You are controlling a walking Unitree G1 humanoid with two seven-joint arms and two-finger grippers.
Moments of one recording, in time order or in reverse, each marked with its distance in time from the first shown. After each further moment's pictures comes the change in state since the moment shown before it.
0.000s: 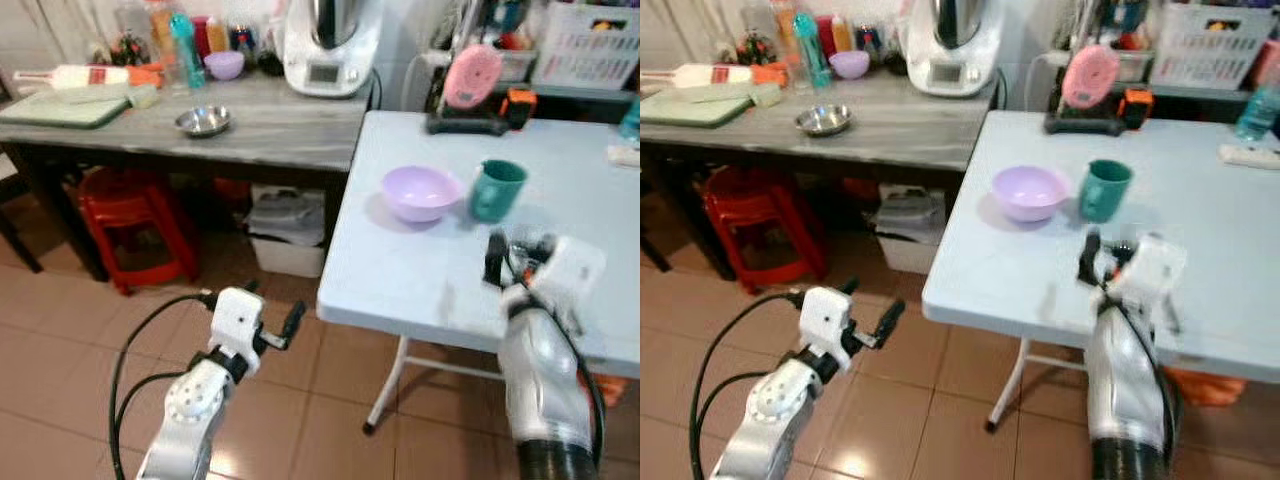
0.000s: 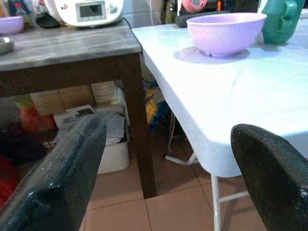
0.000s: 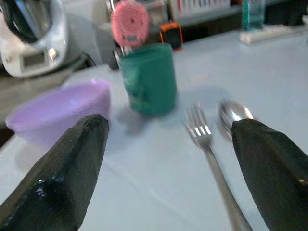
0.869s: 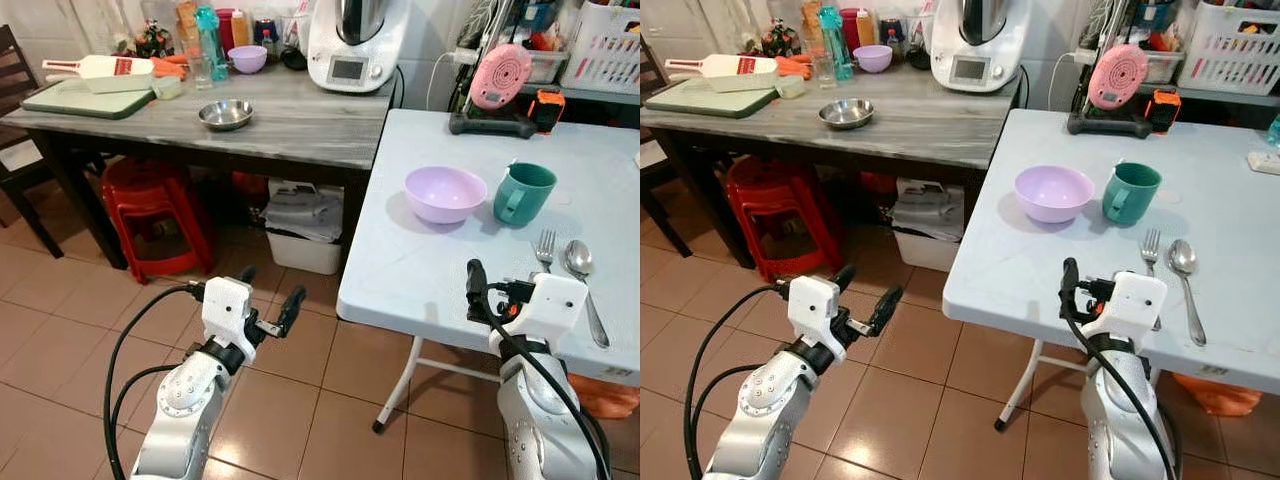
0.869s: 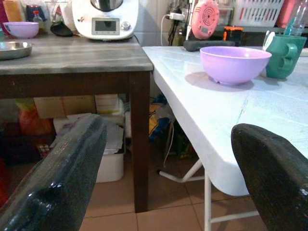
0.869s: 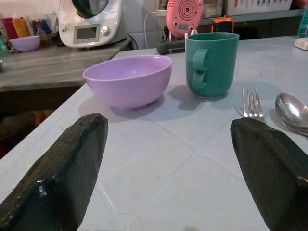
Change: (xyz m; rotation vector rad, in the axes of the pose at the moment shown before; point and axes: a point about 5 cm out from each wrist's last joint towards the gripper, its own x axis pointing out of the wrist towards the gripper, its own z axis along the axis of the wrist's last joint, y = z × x) left arm 0.000 0.004 0.015 -0.095 -0.080 -0.032; right arm -0.035 0.008 -0.007 -0.088 0.004 0.141
